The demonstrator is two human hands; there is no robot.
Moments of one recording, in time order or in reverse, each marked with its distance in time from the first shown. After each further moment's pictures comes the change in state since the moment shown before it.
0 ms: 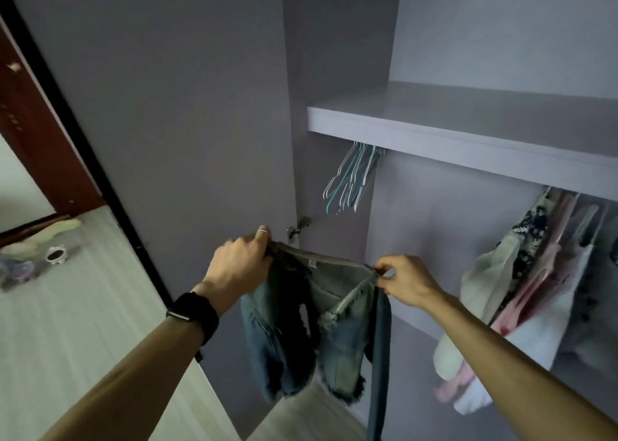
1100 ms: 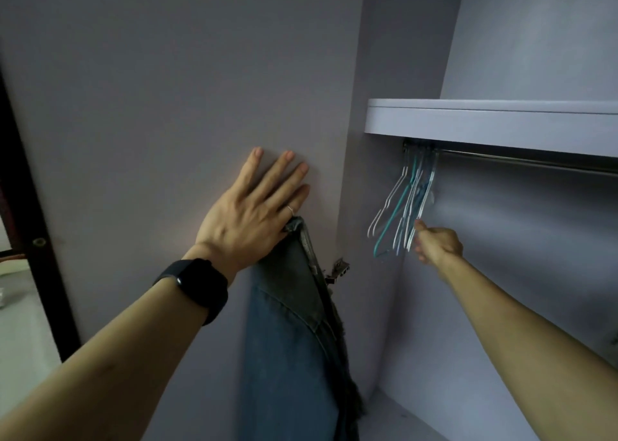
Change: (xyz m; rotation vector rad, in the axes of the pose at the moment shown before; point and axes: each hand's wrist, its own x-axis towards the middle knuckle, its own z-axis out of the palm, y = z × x) left_hand 0.131 -0.113 0.075 0.986 0.532 0.336; right_hand 0.291 0.005 0.053 0.506 0.636 0.361
